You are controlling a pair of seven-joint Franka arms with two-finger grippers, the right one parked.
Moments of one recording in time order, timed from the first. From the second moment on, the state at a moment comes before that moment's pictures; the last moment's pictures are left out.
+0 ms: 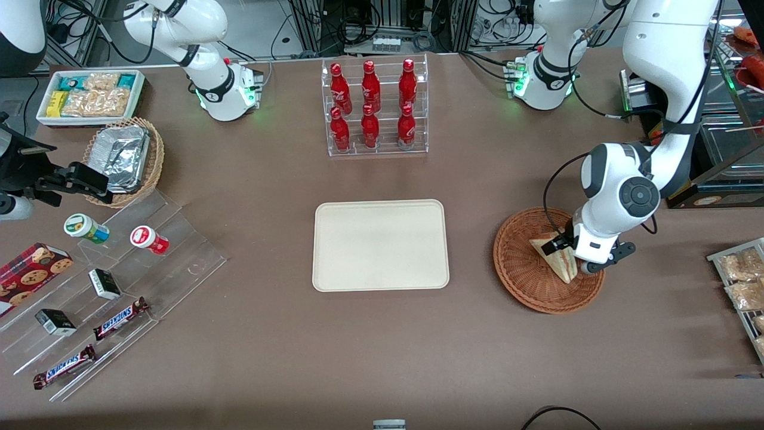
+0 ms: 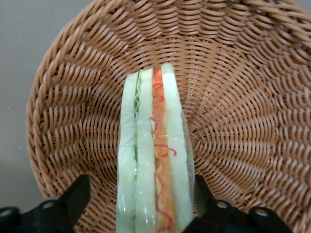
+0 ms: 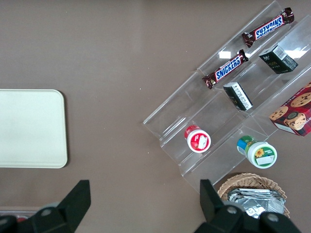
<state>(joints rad) -0.08 0.33 -0.04 -2.14 0.01 2.41 -0.60</state>
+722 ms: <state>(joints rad) -0.11 0.32 -0.05 -1.95 0.10 2.11 -0.61</state>
